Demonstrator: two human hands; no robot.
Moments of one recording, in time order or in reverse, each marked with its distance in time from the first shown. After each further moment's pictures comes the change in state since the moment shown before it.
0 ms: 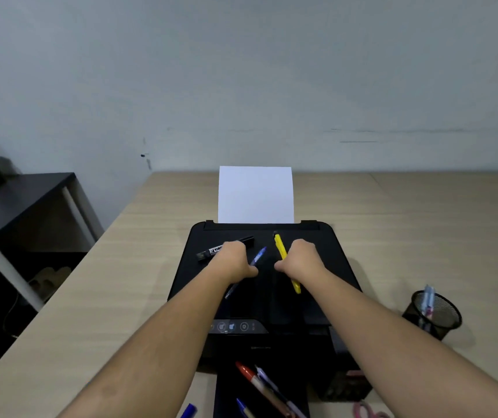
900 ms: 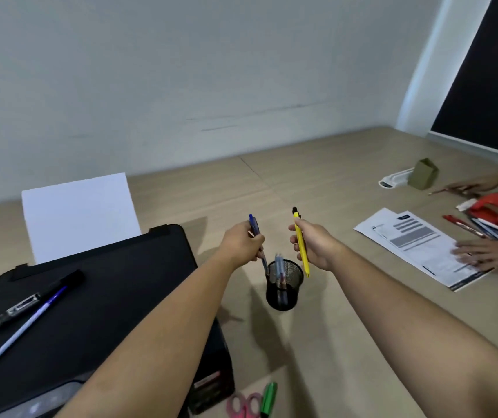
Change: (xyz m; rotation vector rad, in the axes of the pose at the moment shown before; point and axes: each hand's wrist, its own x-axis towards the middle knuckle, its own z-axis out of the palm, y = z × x) left_hand 0.031 0.283 0.123 -0.566 -0.196 0.371; right_hand -0.001 0.279 -0.159 1.036 0.112 0.368
